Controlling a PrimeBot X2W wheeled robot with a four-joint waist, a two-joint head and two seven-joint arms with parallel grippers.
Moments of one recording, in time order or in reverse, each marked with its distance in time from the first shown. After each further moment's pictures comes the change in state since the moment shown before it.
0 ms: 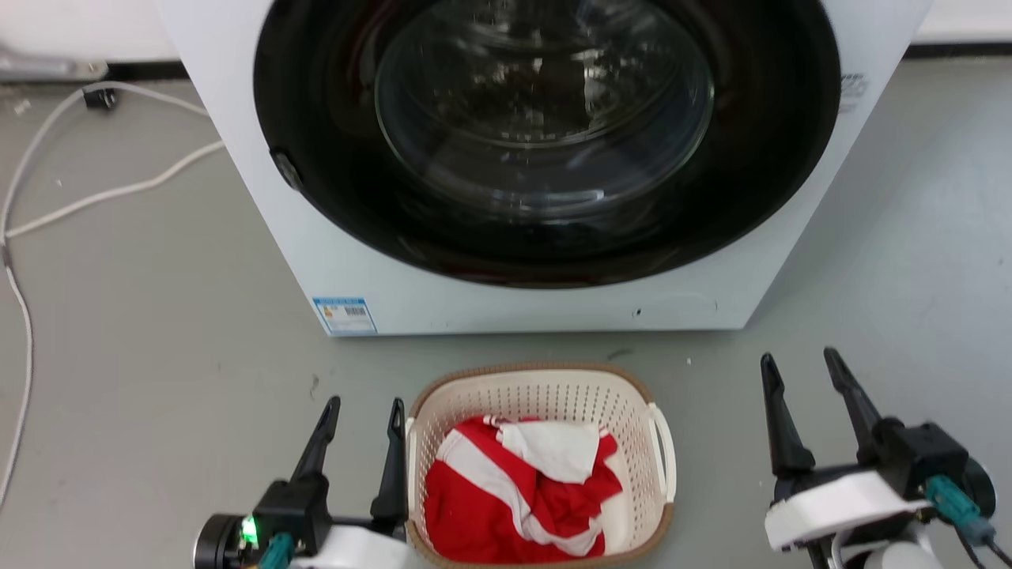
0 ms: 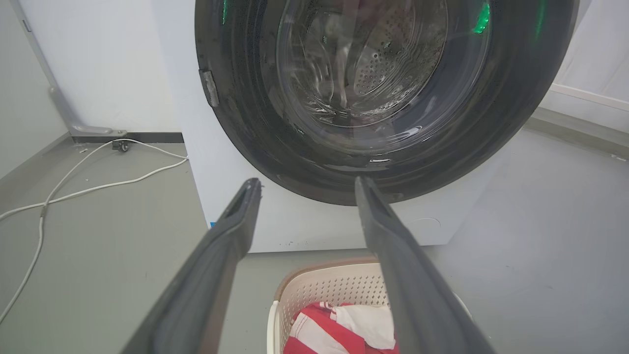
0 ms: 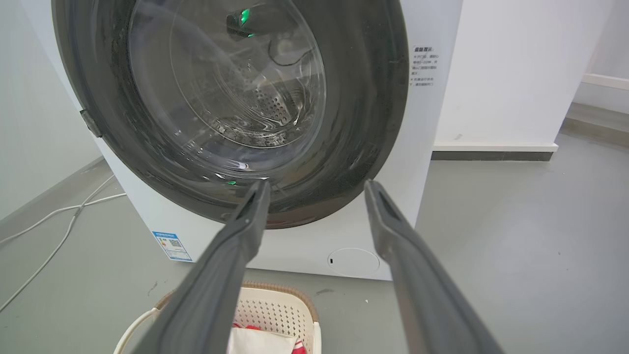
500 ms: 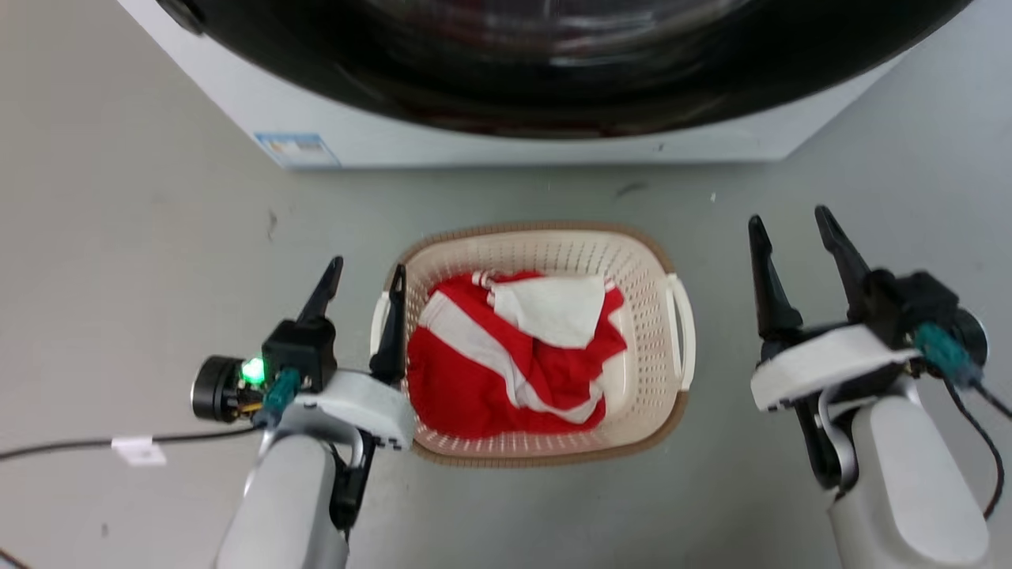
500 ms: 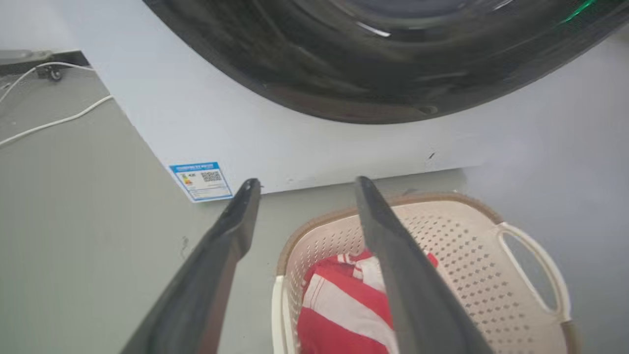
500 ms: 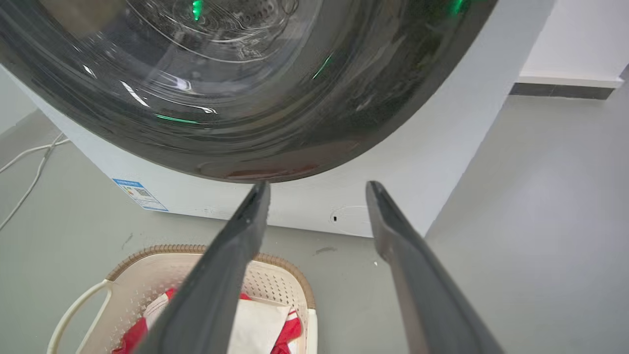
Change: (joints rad) left arm -0.389 0.010 0.046 0.287 0.044 -0.083 0.000; right arm -0.328 0.000 0.007 0.151 -0.027 0.000 0.028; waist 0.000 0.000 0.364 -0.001
